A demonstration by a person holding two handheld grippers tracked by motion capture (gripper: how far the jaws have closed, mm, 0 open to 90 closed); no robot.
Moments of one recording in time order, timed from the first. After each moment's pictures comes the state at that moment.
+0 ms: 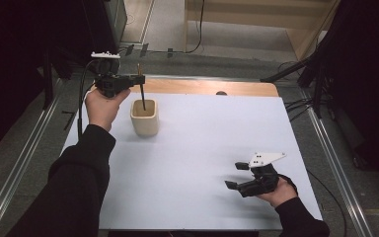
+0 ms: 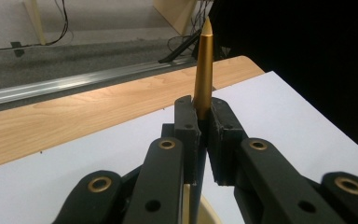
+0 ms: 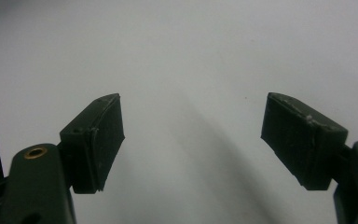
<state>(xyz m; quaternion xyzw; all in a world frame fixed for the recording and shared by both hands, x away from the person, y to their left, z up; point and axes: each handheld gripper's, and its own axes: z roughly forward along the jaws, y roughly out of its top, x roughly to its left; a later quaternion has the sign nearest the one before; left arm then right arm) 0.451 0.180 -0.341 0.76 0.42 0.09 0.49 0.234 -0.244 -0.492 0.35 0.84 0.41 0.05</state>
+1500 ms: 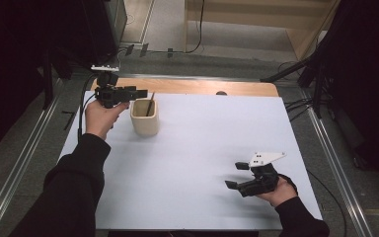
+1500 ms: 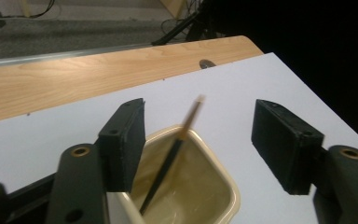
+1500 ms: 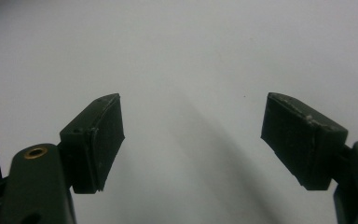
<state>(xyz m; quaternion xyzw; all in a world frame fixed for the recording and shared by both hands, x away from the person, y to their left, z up) 0.448 0.197 -0.372 0.76 0.44 0.05 0.48 0.236 -0.245 -0.493 0.35 0.84 0.41 0.05</state>
